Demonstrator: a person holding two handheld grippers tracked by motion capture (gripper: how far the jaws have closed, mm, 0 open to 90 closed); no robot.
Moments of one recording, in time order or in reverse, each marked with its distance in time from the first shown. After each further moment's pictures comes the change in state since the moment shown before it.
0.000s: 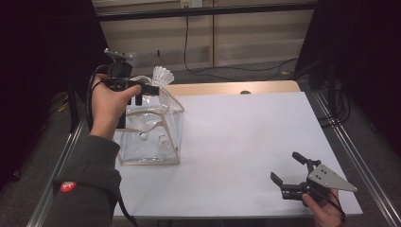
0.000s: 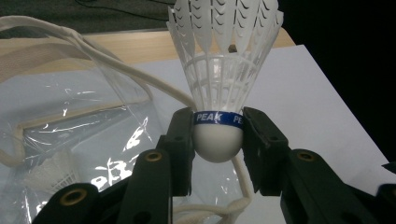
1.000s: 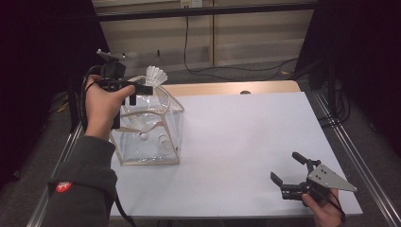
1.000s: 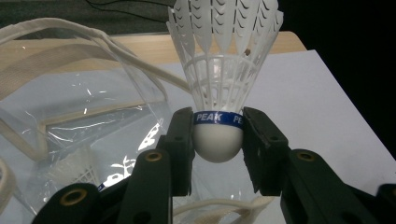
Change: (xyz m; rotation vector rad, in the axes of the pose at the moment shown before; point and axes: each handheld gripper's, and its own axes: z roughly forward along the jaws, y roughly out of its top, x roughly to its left) left arm 0.013 -0.002 -0.007 -0.005 0.028 -0.011; right arm 0.000 0.000 0.000 0.000 -0.001 -0.004
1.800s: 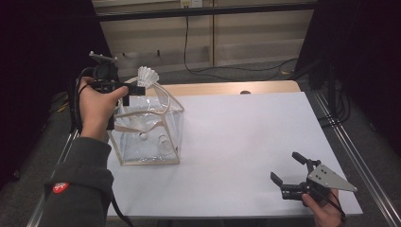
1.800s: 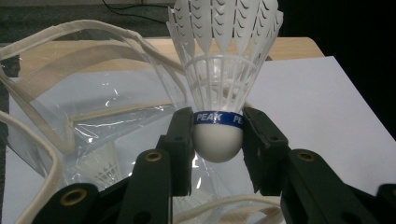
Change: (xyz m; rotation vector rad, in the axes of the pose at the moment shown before) left arm 0.015 -0.005 -0.005 -0.026 0.057 -0.021; right arm 0.000 0.000 0.000 0.000 0.000 0.006
